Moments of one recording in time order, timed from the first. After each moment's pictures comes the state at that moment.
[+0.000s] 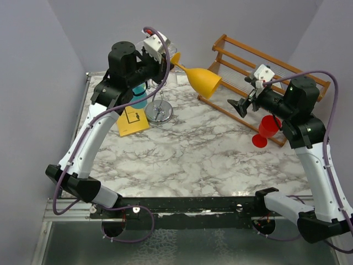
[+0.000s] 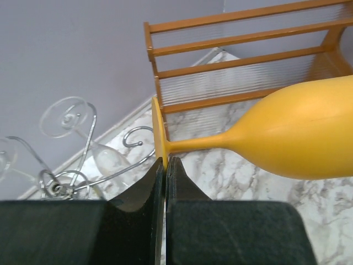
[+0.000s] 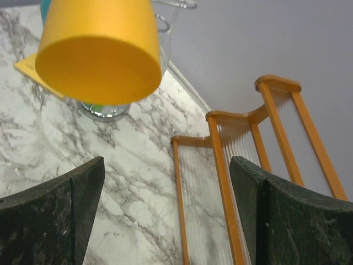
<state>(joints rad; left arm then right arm) -0.46 1.47 1.80 -0.43 0.36 0.05 0.24 1.05 1.42 -0.48 -0.52 -0.46</state>
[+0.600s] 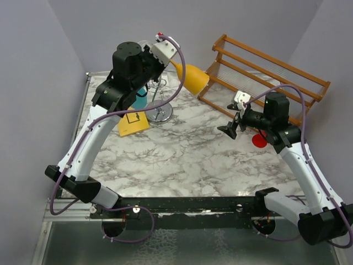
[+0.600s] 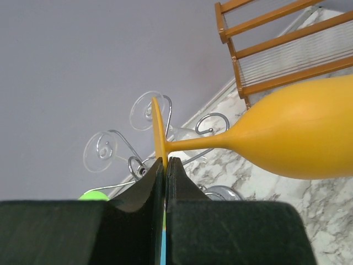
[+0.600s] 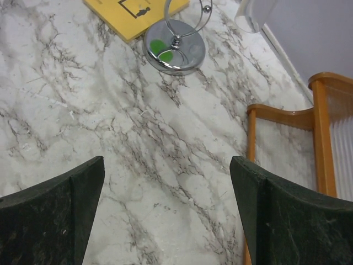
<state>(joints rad) -0.52 1.47 1.88 -0.53 0.06 0.41 0.24 1.03 1.05 -0.44 -0.70 -0.57</state>
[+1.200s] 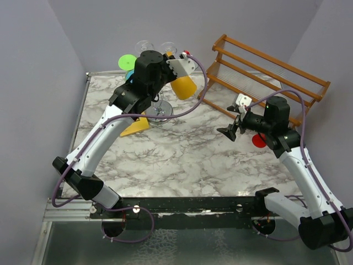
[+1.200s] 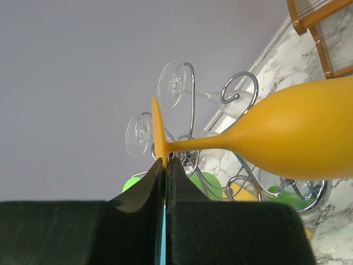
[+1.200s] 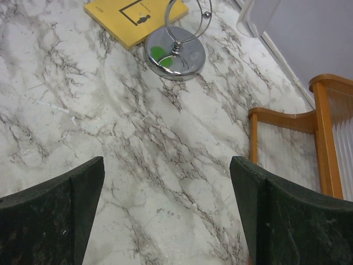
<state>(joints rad) -0.66 1.52 1.84 -0.53 -0.27 0.77 0.24 0.98 0.96 -0.35 -0.72 -0.52</state>
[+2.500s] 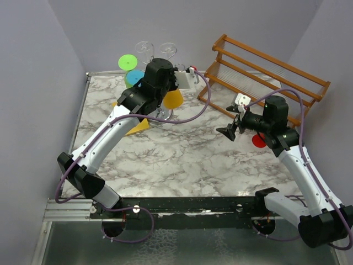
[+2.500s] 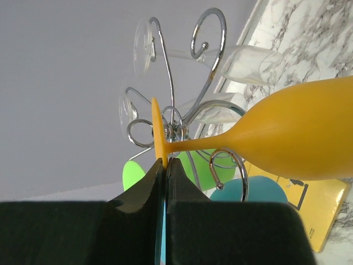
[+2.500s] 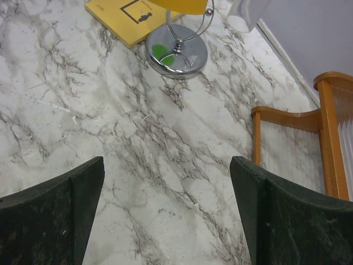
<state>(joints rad) -0.68 1.54 1.76 -0.59 -0.38 0.97 0.24 1.00 0.95 -0.34 -0.72 -0.52</state>
